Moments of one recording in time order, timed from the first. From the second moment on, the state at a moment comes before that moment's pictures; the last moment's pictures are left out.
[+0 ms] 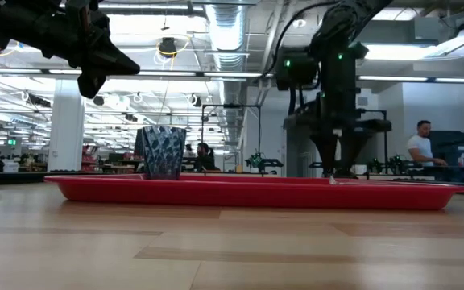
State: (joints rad) left arm 0.27 0.54 0.37 -0.09 0.05 -0.45; right arm -0.23 1.74 1.11 -0.87 0.08 1.08
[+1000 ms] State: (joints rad) left arm 0.27 0.54 0.37 -0.10 0.05 -0.46; right arm -0.32 1.64 0.97 -0.64 0.10 1.12
